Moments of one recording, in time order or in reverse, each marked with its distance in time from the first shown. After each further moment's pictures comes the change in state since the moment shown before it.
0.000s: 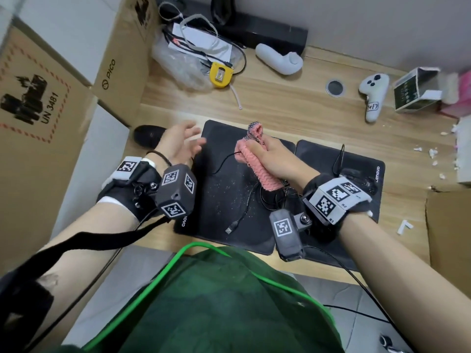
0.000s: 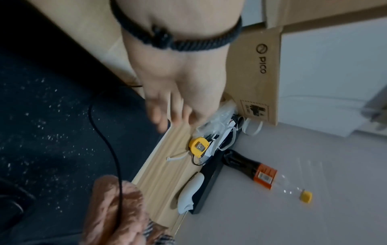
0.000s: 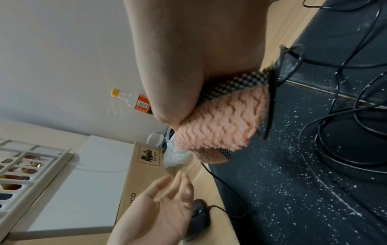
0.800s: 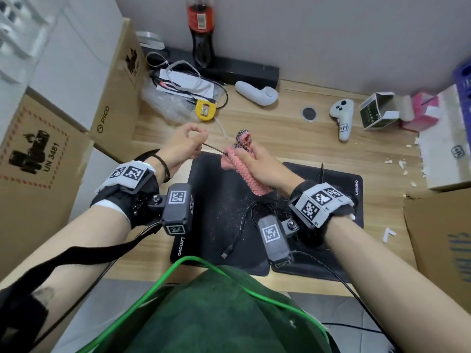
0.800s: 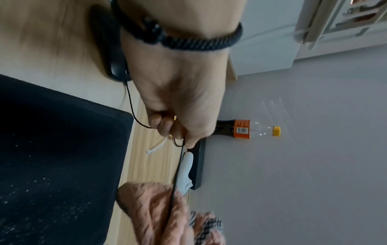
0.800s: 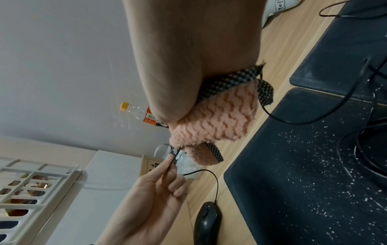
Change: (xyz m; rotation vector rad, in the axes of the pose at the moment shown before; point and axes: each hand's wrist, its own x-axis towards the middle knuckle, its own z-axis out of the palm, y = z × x) left_hand -0.002 0.040 0.039 0.459 -0.260 0.380; right_hand 0.001 -0.034 -0.017 -0.119 0.152 -0.121
